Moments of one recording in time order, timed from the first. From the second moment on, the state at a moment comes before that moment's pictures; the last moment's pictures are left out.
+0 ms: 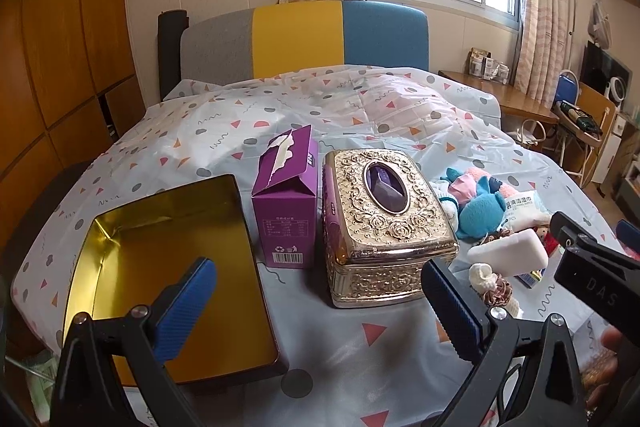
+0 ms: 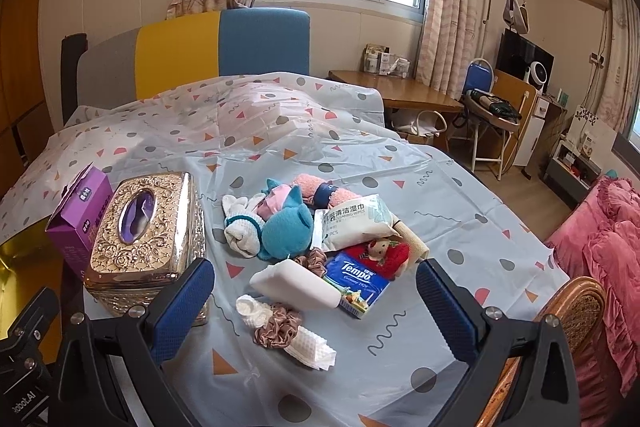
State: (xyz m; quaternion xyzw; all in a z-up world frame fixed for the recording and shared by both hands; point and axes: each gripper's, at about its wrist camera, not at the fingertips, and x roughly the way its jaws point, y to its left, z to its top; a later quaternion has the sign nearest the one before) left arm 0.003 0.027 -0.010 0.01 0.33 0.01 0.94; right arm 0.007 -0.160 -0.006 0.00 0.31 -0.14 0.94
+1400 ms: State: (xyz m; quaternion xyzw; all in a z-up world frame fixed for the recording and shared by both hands) left arm 0.004 -0.001 -0.020 0.03 0.35 -0.04 0.93; right arm 0.000 -0.236 -0.009 0.03 0.32 -0.19 0.93
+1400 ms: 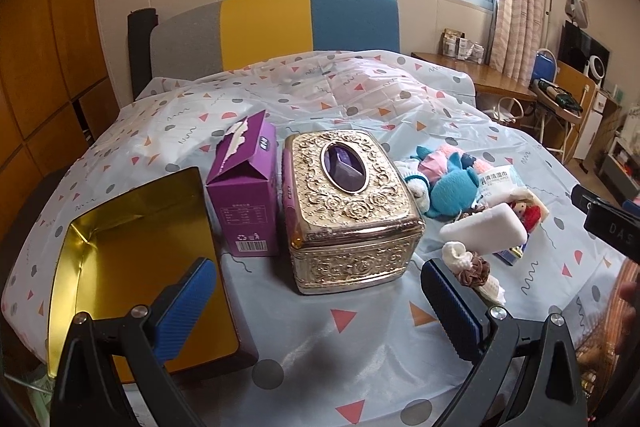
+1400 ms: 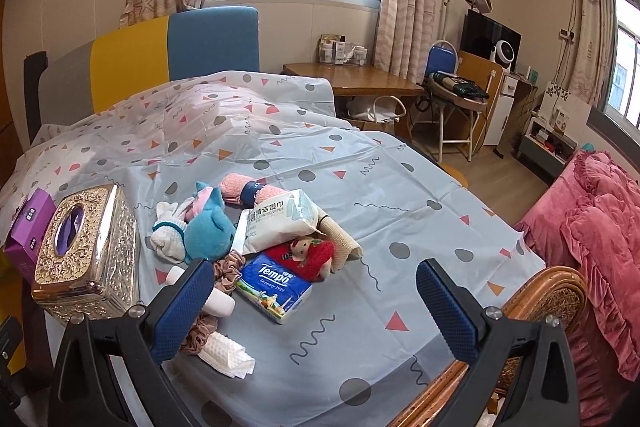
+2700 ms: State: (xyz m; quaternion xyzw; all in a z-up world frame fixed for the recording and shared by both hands) left arm 0.087 -0.188 -0.071 0.21 0.39 -0.26 0.85; right arm -0.007 -0.329 -0.020 0.12 0.34 -0.24 0.90
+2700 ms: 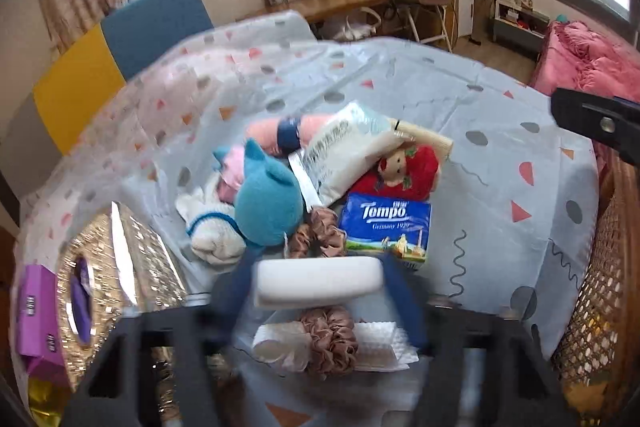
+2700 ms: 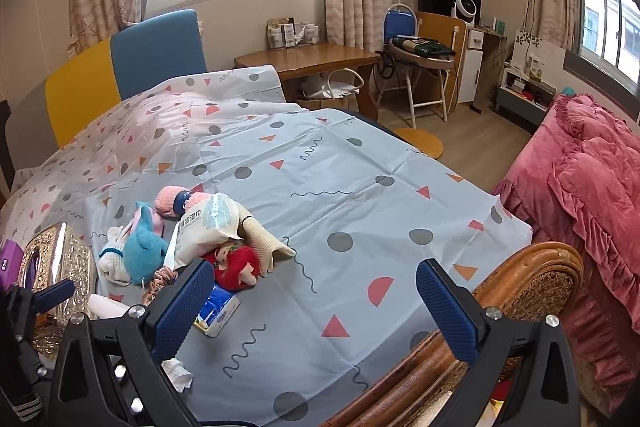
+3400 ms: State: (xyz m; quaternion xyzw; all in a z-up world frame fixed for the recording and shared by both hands) left arm 0.116 -0.023 0.072 -0.03 0.33 -0.26 0.91; right arm 0.073 -0.203 -0.081 0.01 0.55 0.09 0.83
